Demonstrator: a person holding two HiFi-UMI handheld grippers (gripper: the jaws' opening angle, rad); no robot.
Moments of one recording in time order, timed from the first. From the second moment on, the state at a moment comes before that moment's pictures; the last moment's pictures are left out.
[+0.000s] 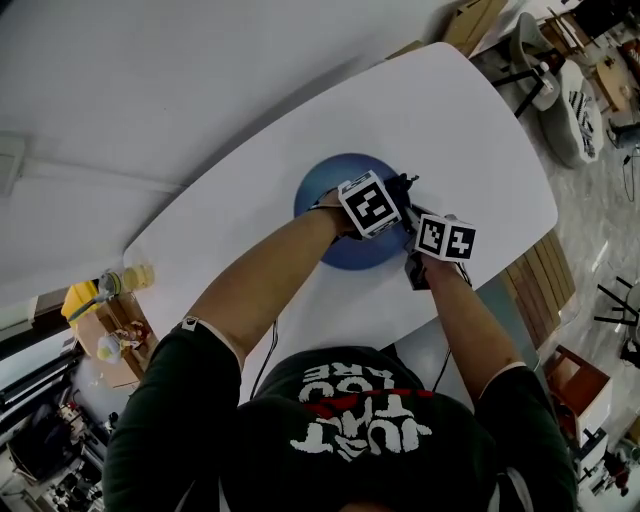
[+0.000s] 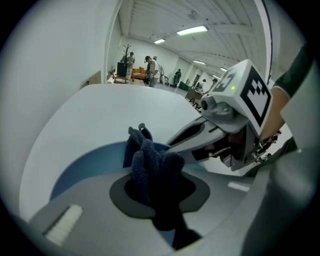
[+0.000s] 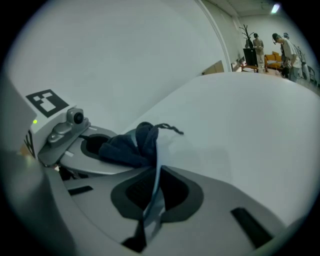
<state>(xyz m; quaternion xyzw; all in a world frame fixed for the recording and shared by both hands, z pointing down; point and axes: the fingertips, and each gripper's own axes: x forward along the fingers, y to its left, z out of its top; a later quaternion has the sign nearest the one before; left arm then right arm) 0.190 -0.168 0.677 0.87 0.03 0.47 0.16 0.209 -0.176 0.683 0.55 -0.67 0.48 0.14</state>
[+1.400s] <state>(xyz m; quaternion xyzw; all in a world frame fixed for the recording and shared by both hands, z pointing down) 0.135 -0.244 0.688 0.83 -0.15 0.52 0.13 0.214 -0.182 0.682 0.57 -0.66 0.47 0.14</state>
